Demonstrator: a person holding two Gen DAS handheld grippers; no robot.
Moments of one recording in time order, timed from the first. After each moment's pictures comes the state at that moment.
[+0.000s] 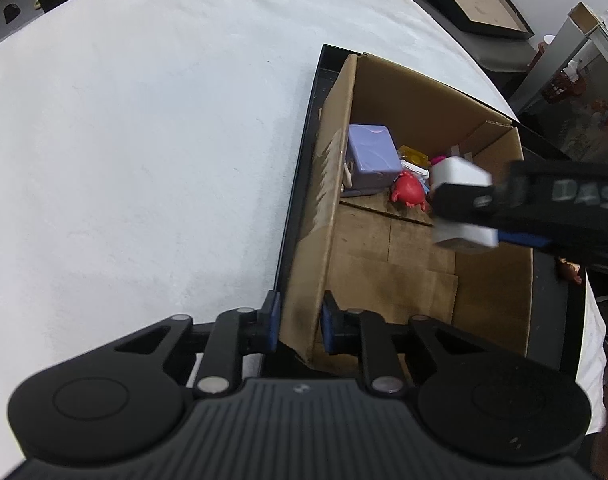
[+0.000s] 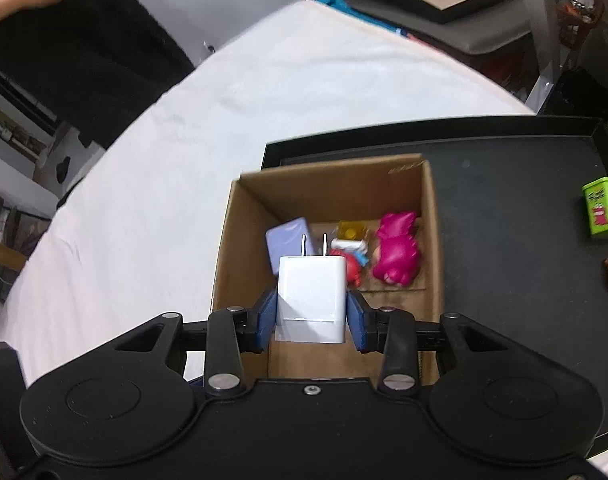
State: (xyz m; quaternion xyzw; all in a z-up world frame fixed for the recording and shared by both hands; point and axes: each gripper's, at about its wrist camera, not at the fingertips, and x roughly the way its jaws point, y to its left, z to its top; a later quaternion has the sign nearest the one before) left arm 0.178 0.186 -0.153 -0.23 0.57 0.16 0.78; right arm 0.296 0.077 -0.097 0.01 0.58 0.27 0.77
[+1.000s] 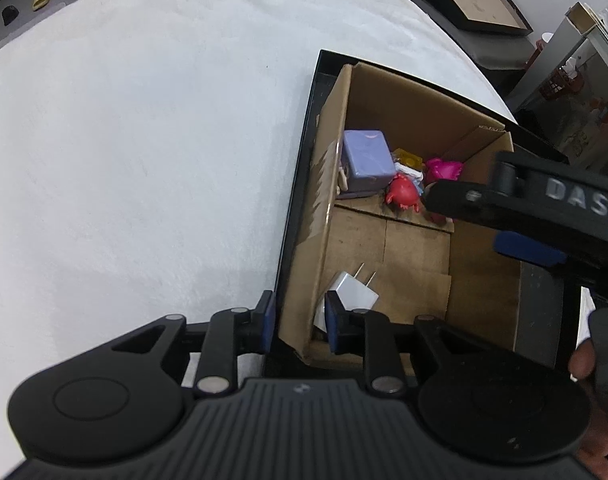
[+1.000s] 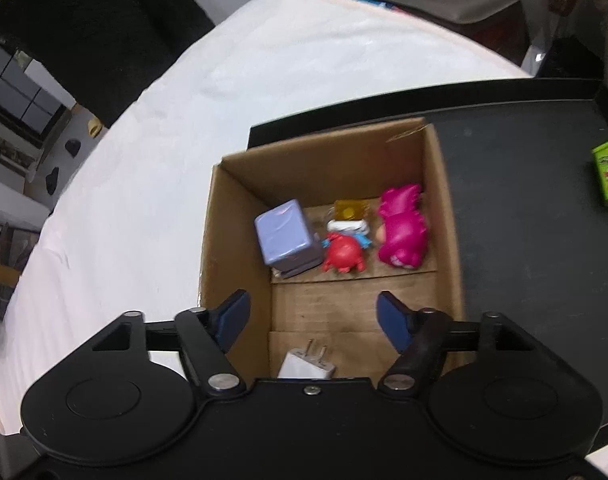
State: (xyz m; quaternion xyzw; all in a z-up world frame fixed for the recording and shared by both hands) left arm 0.190 0.185 -0.140 -0.22 0.58 0.16 0.77; right arm 0.291 0.070 -0.106 0.04 0.58 0.23 0.78
